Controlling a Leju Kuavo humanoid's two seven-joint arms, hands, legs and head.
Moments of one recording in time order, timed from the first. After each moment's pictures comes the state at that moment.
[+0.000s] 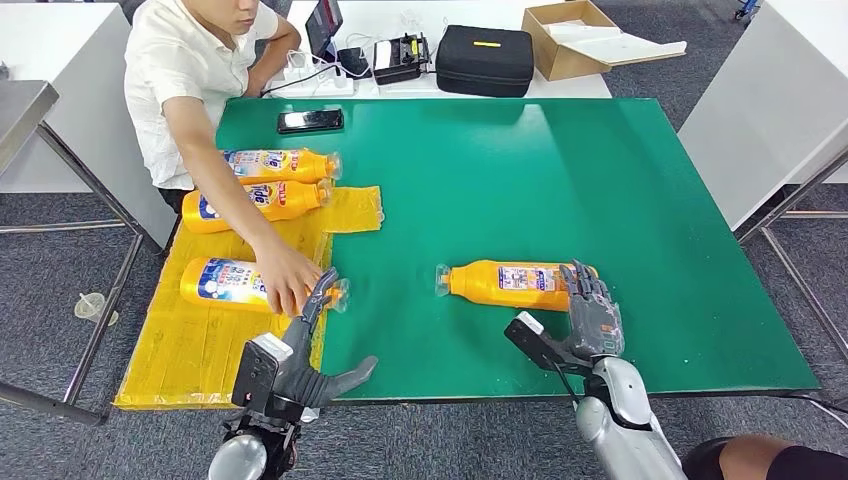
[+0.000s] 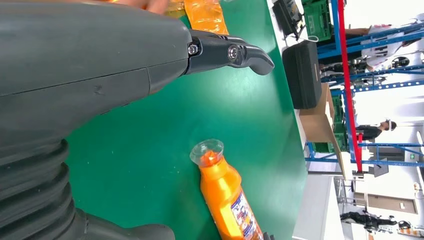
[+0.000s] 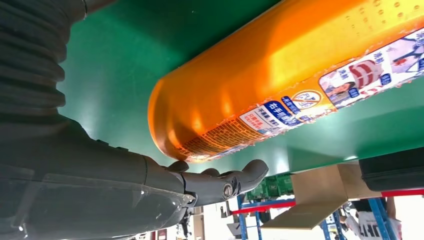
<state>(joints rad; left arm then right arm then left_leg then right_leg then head) -0.04 -0.13 -0.44 -1.41 -0.06 0.04 -0.30 -0.12 -0.18 0.23 -1.11 1.10 -0.32 -0.08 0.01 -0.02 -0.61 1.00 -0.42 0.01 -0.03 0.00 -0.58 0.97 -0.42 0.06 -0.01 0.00</state>
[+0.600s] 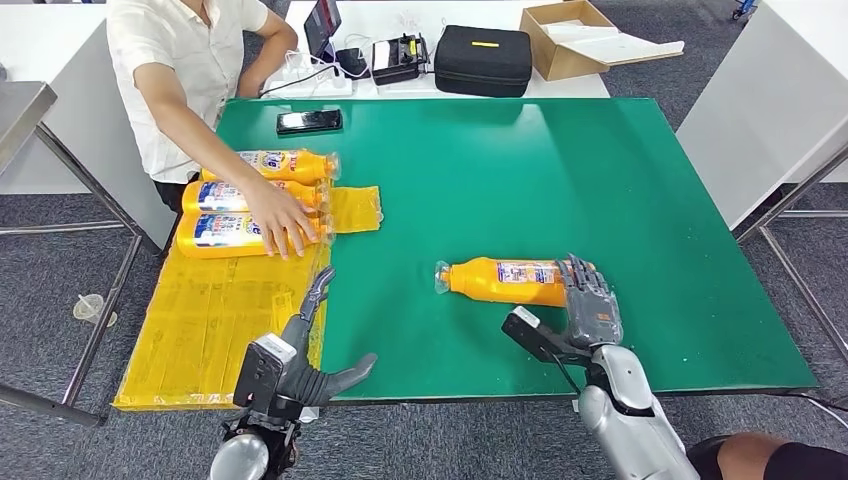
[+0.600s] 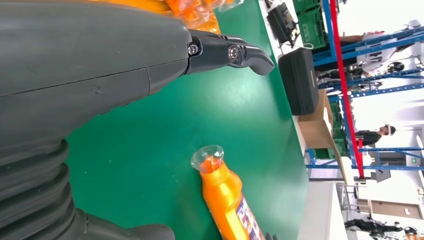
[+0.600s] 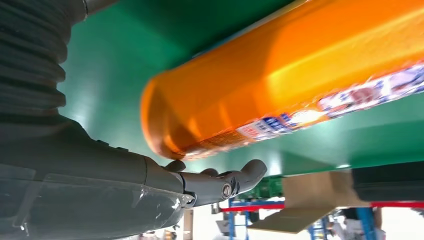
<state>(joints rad) -0.04 -0.15 -0.43 -1.41 -0.11 0.07 -0.31 -0.18 -0.21 0.27 -1.07 1.14 -0.24 -0.07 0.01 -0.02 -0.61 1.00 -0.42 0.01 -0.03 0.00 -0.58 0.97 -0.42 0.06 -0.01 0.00</state>
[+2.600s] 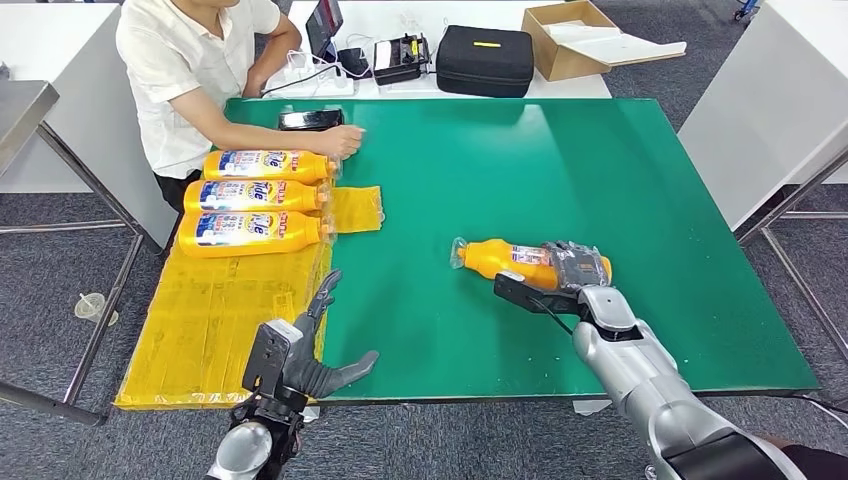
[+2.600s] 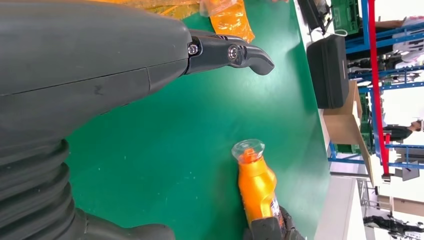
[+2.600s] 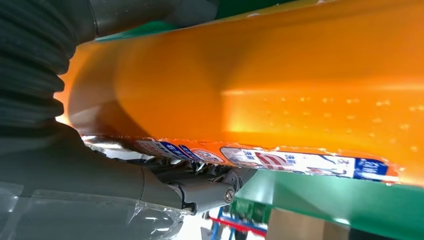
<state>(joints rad) -0.09 -0.16 -0.41 -1.29 -0.05 0.01 -0.27 -0.54 -0.25 0.49 -0.70 1.17 0.00 0.07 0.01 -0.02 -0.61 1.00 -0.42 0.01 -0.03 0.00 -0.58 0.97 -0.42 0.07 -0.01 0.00</state>
